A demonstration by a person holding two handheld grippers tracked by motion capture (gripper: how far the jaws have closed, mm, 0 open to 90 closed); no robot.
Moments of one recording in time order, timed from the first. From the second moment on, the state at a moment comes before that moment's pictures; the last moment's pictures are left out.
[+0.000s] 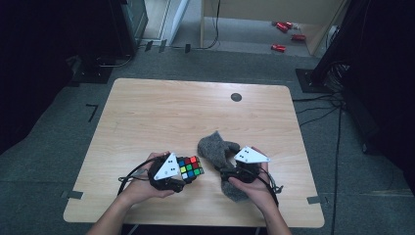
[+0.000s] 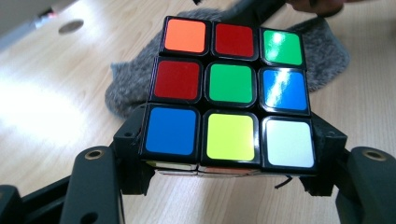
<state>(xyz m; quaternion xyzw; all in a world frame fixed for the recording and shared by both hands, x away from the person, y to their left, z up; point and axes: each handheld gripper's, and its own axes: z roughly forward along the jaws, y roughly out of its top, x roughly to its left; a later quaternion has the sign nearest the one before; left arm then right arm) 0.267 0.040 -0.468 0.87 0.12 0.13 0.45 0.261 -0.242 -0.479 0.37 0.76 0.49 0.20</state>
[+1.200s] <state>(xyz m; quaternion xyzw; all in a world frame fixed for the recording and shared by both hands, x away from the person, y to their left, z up) 0.271 0.016 -0.473 0.88 0.18 0.13 0.42 0.231 -0.202 -0.440 0.28 0.74 0.60 0.14</state>
